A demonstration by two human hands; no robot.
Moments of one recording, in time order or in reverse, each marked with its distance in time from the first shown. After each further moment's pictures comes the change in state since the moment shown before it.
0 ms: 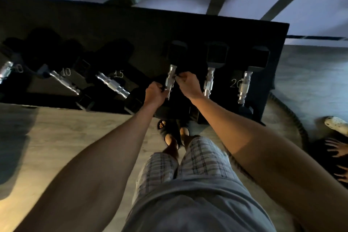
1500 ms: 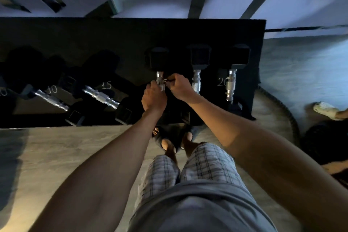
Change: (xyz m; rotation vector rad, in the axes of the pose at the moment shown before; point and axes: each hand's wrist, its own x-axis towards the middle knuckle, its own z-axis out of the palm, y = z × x) left_hand -0.026 0.043 0.018 0.344 0.130 0.155; right_hand 0.001 -0.006 -0.022 -0.211 -0.050 -0.075
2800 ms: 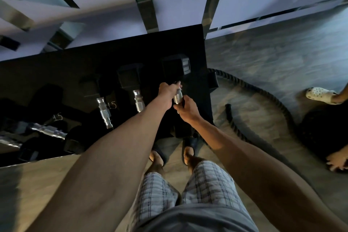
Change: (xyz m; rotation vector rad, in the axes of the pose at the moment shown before) left_hand 0.002 0.232 0.146 -0.720 -0.376 -0.341; right_hand -0.026 0.199 -0.140 0.348 0.069 0.231
